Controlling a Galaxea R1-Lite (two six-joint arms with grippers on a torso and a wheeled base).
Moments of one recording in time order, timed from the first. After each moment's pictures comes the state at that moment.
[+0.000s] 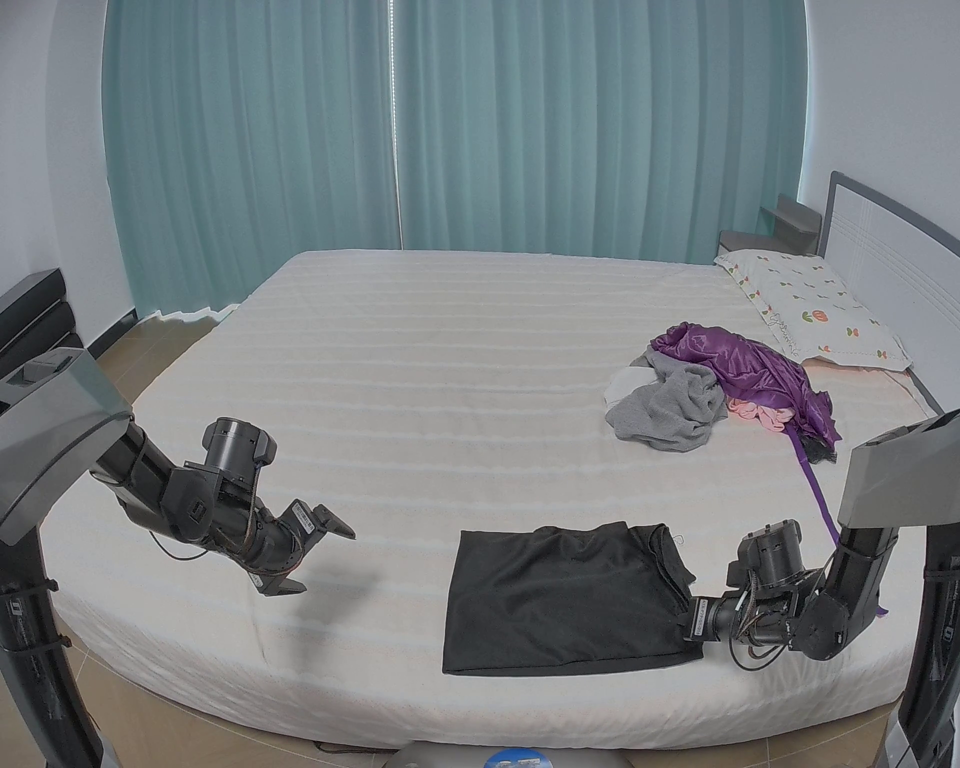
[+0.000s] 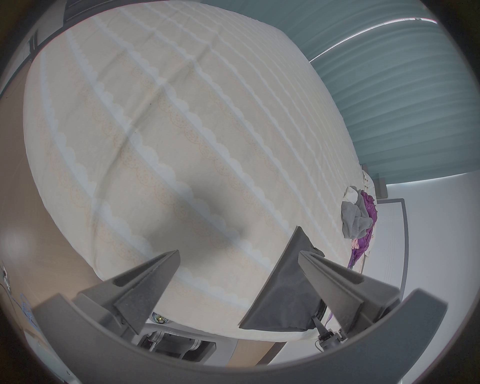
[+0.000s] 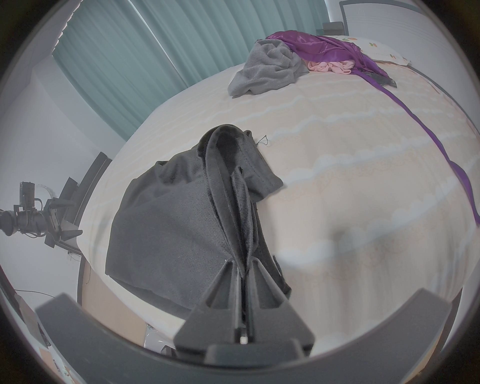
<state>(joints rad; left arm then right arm) -0.16 2.13 -0.96 -0.17 -0.28 -0.92 0.29 2.27 -0.39 -1.00 0.06 0.45</state>
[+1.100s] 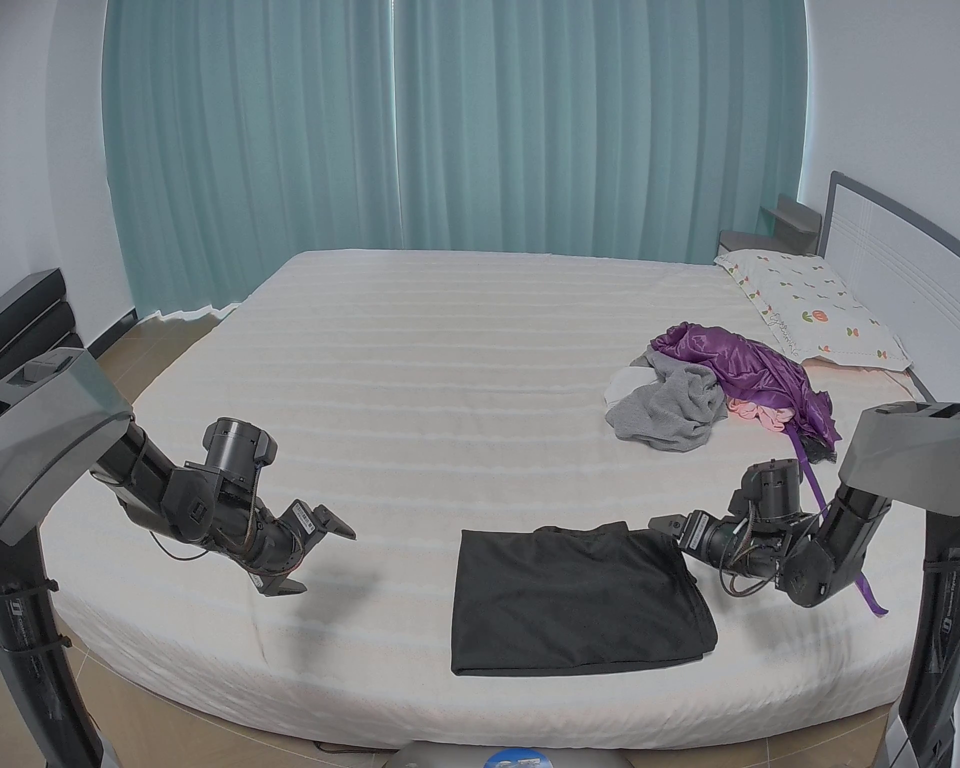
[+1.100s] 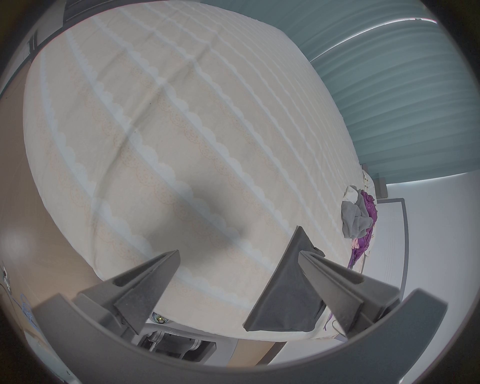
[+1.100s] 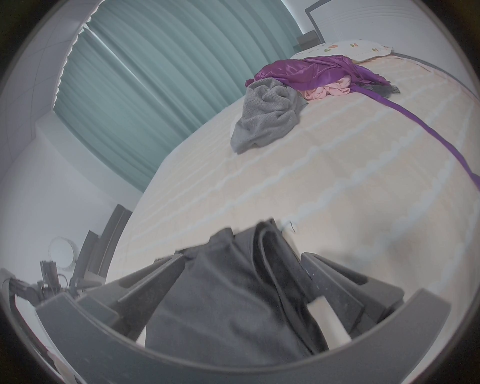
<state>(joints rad) -0.16 2.13 -0.96 -0.17 -0.28 -0.92 0.21 2.29 -0.67 -1.00 0.11 0.63</state>
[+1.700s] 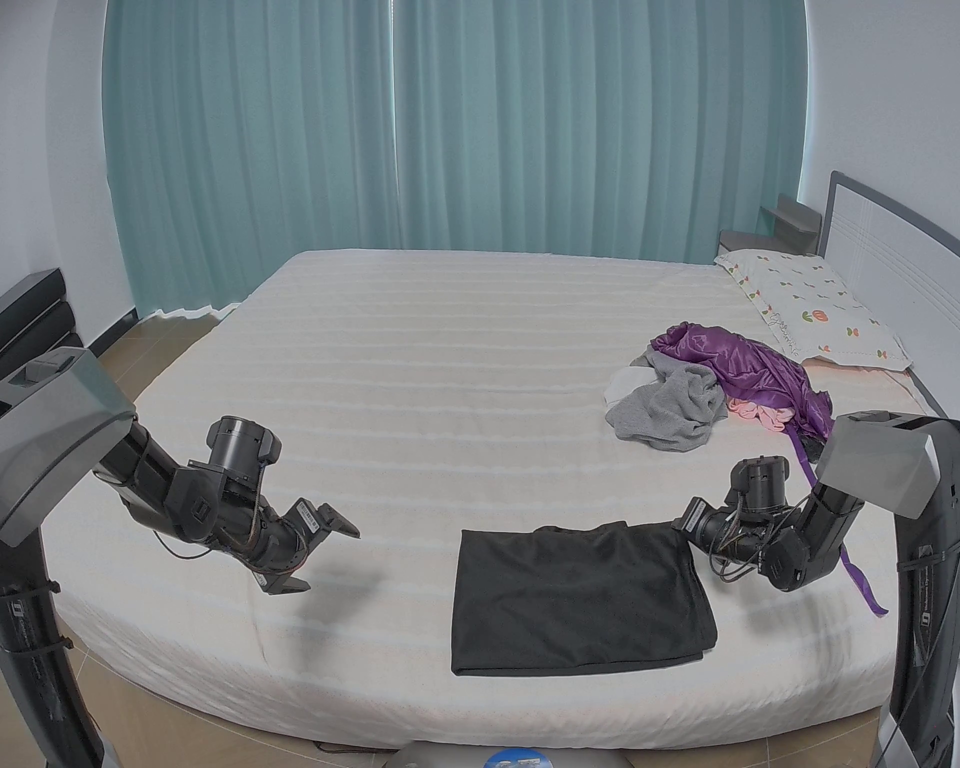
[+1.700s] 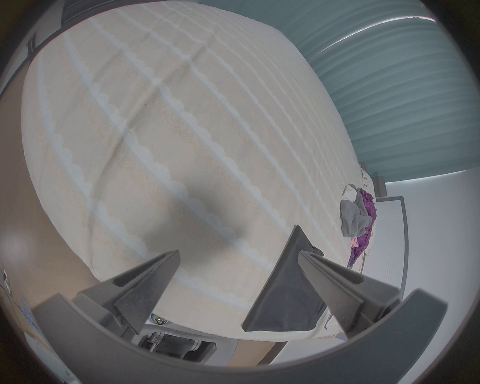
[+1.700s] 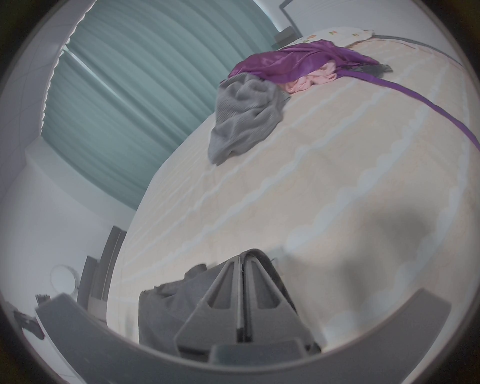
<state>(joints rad) -0.17 2.13 -0.96 -0.18 -0.28 -0.92 0.15 2.45 -0.87 -0.97 0.11 0.72</state>
